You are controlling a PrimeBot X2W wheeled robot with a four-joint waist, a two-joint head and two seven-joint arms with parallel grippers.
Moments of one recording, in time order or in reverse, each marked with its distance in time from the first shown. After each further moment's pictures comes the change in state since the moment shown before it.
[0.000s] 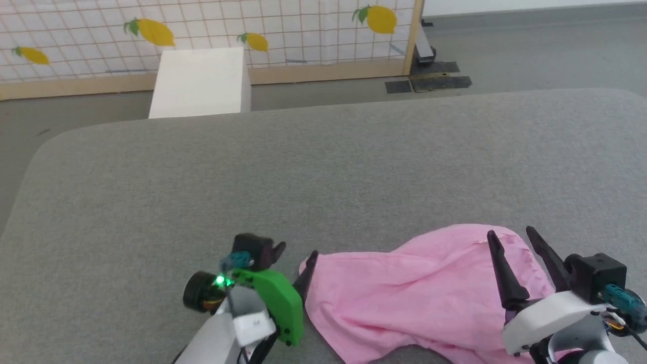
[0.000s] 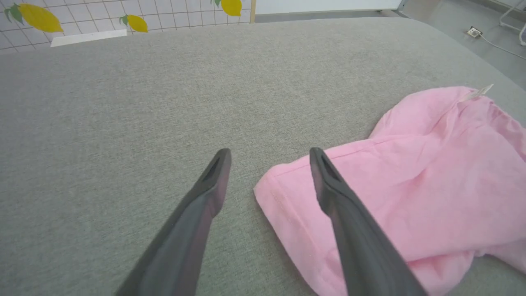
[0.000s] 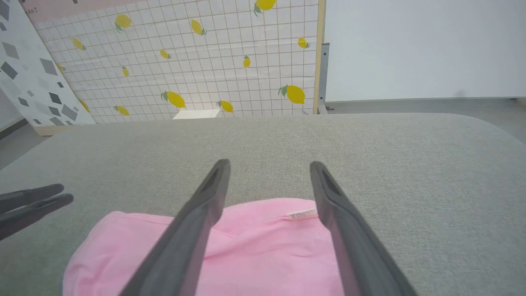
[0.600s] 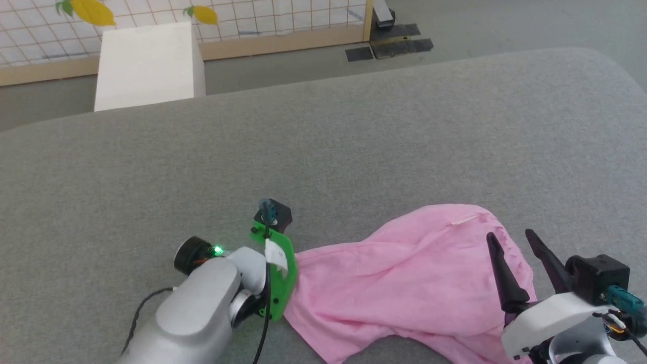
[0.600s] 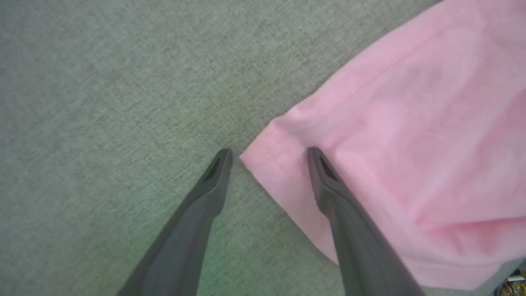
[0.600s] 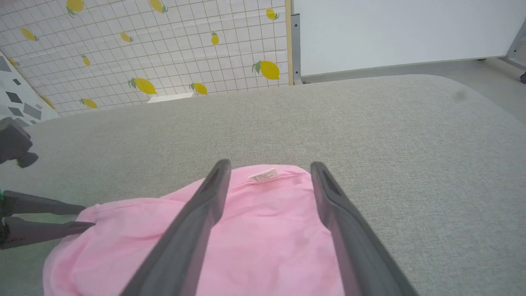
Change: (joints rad) left arm -0.308 0.112 -0.323 0.248 -0.170 -0.028 0.518; right arm 0.027 0.026 -0.012 -0.058 0.007 0.000 0.053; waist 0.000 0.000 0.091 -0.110
